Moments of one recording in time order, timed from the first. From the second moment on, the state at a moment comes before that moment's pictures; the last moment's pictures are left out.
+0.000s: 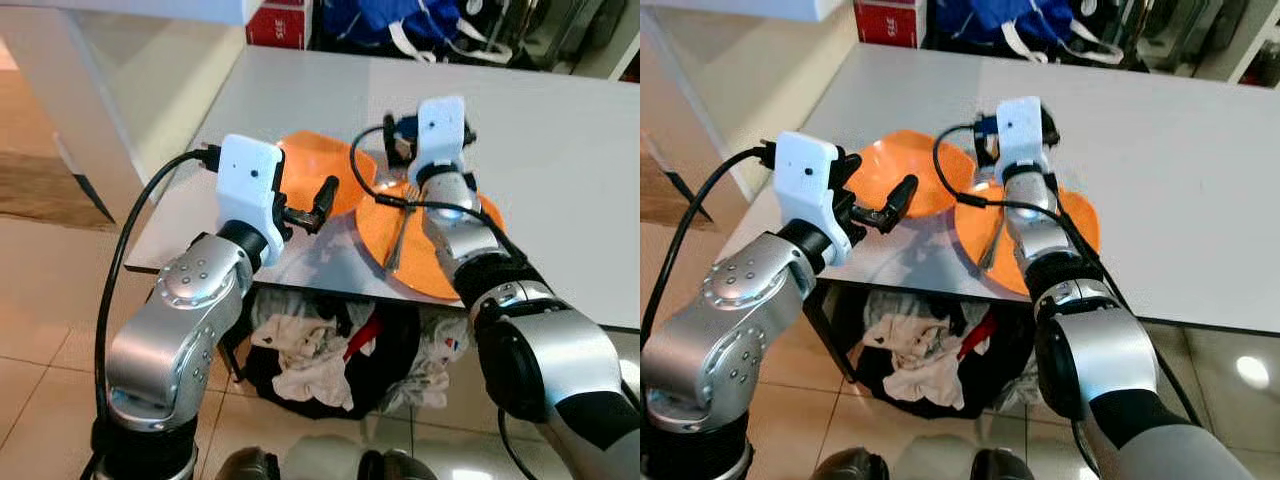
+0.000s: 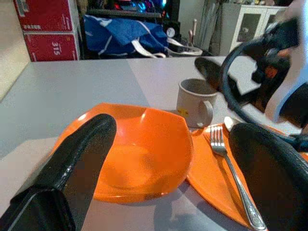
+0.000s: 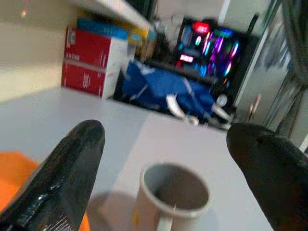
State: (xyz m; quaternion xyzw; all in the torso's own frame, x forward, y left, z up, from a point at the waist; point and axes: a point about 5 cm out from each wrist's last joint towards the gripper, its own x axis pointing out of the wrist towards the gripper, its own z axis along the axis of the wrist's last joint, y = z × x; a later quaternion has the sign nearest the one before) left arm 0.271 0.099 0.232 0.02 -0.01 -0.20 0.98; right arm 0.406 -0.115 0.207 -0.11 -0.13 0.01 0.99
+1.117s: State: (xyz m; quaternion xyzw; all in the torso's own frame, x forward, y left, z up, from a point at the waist) left arm 0.273 0.142 0.103 0.04 0.04 -0.08 0.99; right arm 0.288 -0.180 0.069 -0.08 -0.01 -0.03 1.00
